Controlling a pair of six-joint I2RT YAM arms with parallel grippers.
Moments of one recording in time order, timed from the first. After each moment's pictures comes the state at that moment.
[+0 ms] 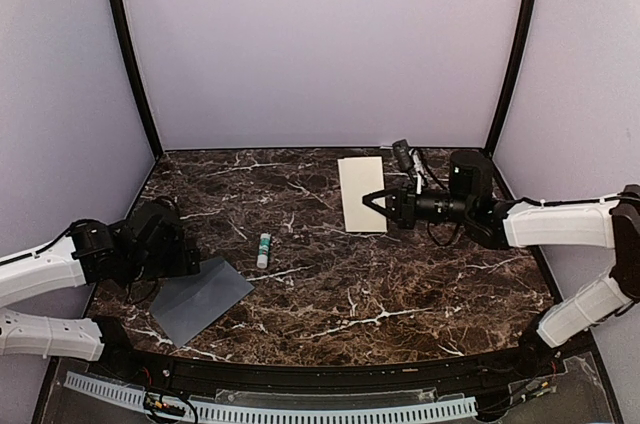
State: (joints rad) left arm -0.76 0.88 0.62 -0.72 -0.49 -0.81; right arm 0.63 1.38 0.71 0.47 -0.62 0.31
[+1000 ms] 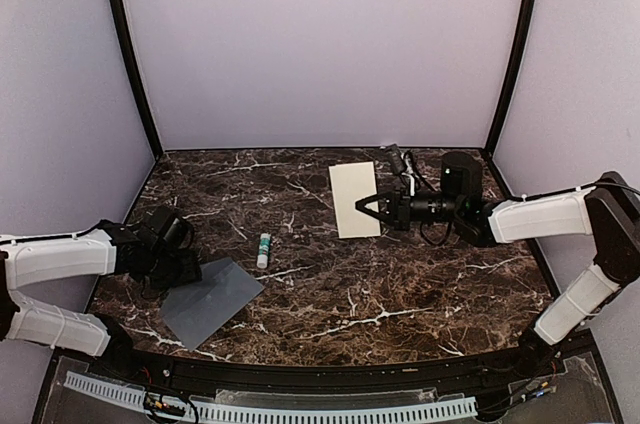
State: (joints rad) left arm -0.53 1.14 0.52 -0.54 -0.24 -0.82; right arm 0.60 1.53 0.74 0.59 -0.79 0.35
